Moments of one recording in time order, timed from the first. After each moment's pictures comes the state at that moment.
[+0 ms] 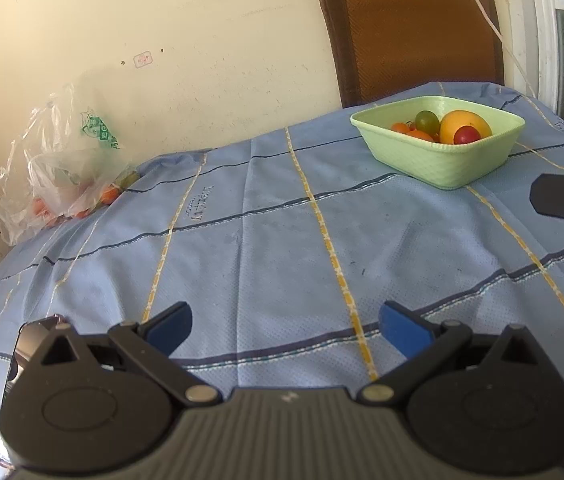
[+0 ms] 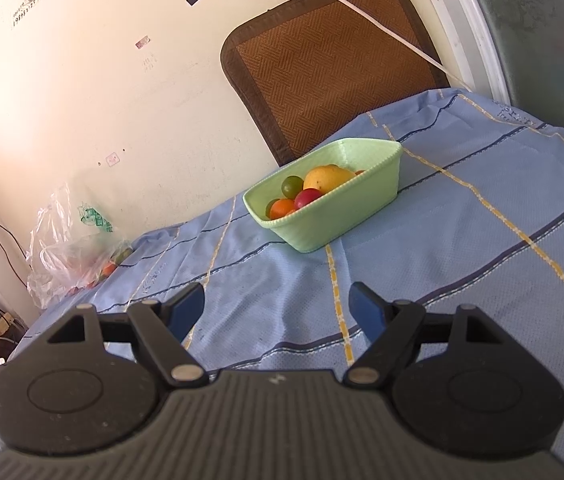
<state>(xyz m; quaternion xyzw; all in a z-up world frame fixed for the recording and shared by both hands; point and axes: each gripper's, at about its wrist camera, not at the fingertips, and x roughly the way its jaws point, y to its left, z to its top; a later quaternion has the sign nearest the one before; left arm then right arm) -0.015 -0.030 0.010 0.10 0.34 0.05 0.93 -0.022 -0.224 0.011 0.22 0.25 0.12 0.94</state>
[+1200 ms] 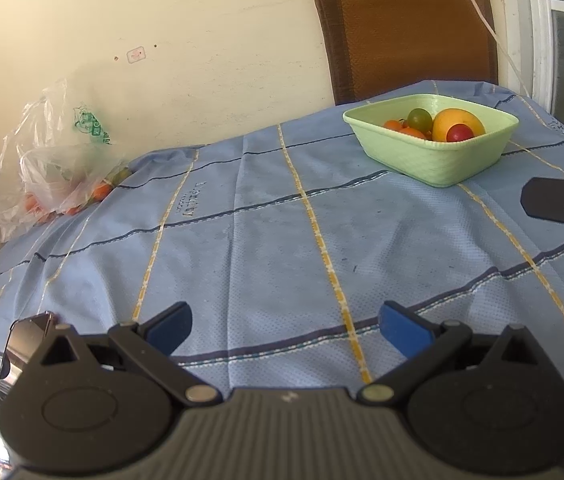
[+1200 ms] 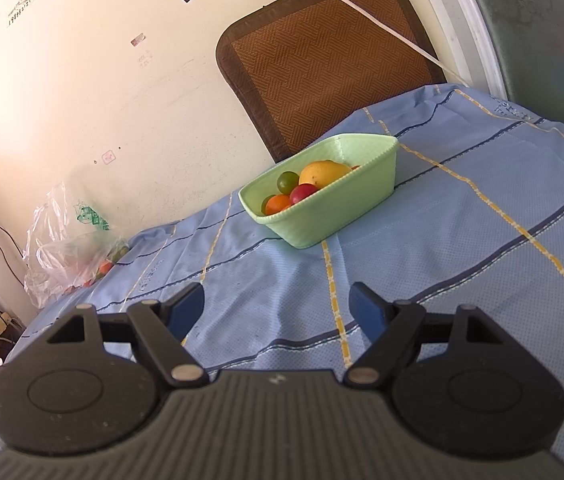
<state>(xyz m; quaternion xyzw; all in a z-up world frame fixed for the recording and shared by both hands) -0.015 -0.030 0.009 0.10 0.35 0.04 0.93 -0.021 -0.223 0.008 0.22 0.25 0.11 0.94</state>
